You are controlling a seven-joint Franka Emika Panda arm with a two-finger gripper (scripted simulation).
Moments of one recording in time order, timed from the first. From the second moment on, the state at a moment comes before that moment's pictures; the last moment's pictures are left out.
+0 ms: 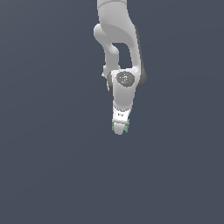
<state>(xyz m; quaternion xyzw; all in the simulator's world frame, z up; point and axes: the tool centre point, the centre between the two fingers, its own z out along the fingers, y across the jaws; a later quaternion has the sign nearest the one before) -0.045 0.049 0.079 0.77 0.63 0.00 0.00</state>
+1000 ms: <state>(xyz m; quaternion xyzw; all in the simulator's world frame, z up) -0.006 0.060 0.219 0.77 0.63 0.00 0.00</state>
